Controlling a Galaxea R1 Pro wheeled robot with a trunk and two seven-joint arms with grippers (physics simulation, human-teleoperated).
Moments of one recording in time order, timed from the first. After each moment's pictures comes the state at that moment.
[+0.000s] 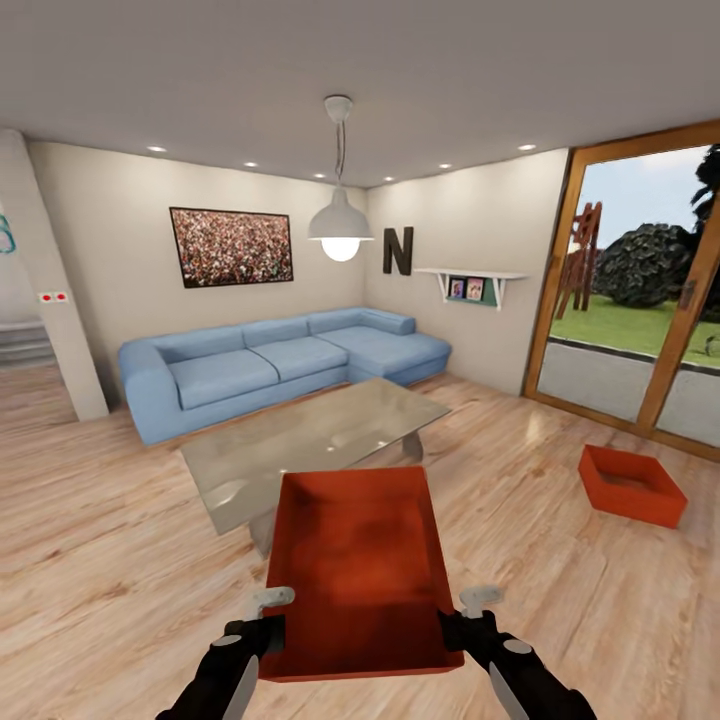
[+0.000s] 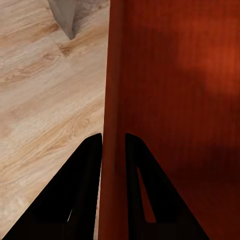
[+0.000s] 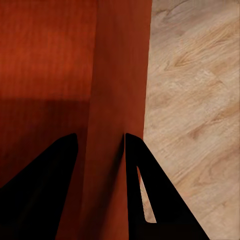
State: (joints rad) left arm -0.29 -0.11 -0.05 -0.89 0.09 0.40 0.19; right arm -0.45 0.00 0.06 -0.47 -0.03 0.04 0.16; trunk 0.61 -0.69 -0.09
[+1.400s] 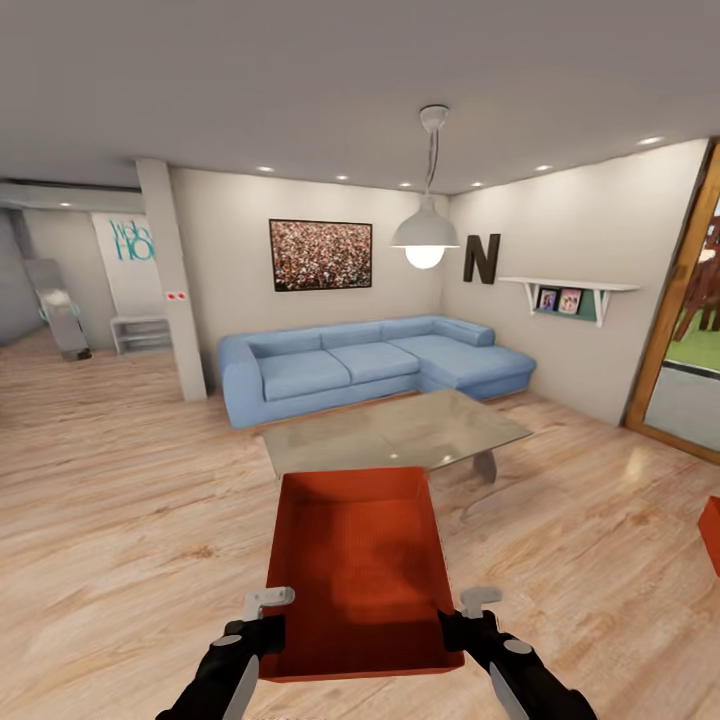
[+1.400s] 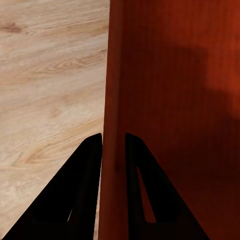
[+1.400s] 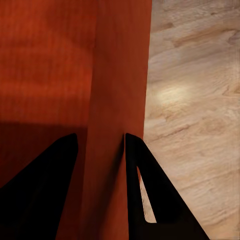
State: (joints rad) left arm -0.29 -0.11 -0.05 -0.89 0.09 0.40 0.19; right arm -0.45 0.00 0.06 -0.47 -0.03 0.04 0.16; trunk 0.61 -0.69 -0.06
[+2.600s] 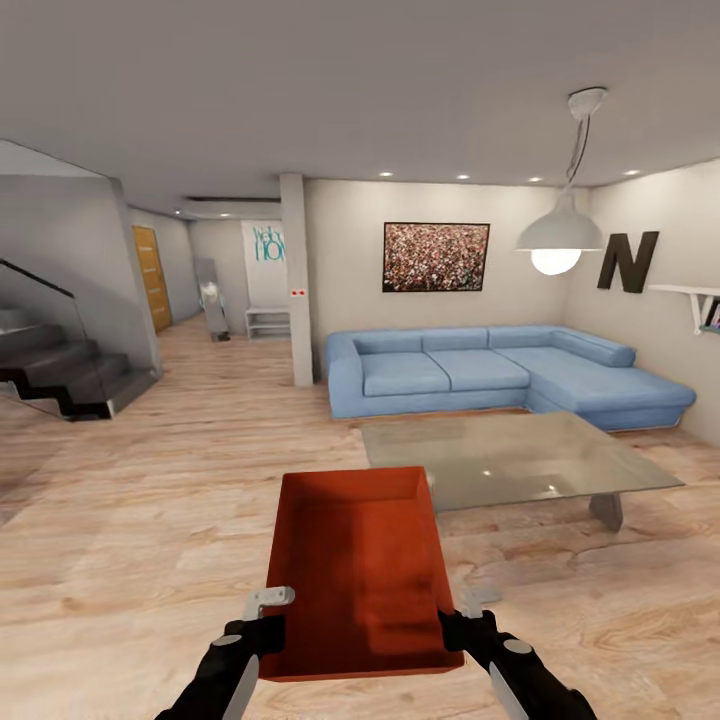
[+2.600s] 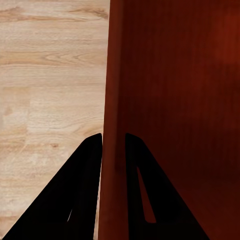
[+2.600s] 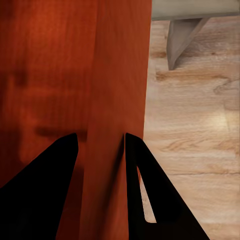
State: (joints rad) left arm -0.29 -0.11 -0.05 -0.90 0.09 0.40 0.19; right arm -0.45 0.00 0.06 -0.47 -0.03 0.04 0.16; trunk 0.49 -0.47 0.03
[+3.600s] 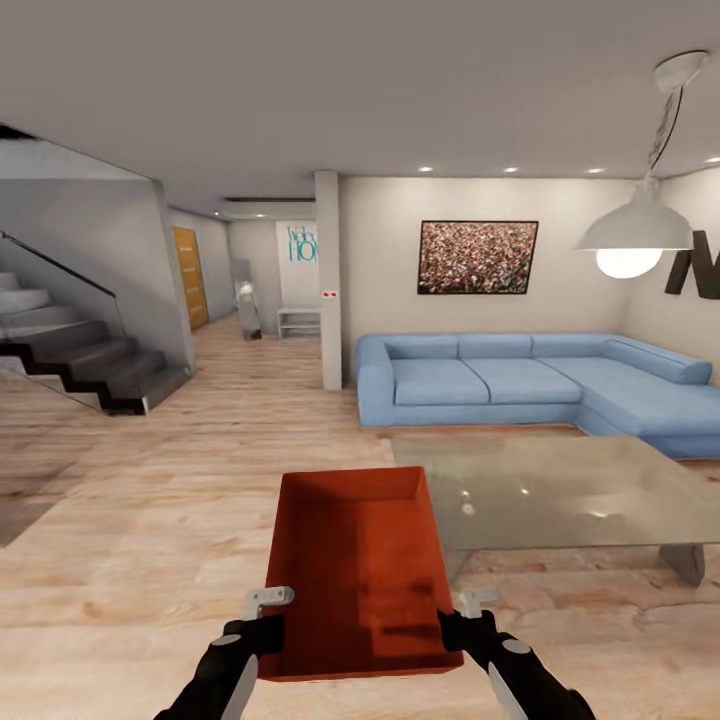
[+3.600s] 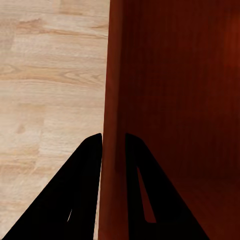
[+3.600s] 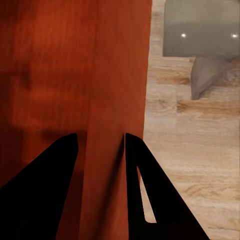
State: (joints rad) left arm -0.29 -0.11 -0.05 -0.90 0.09 0.41 0.18; right arm -0.45 0.01 0.06 -0.47 -0.03 0.04 0.15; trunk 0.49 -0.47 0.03
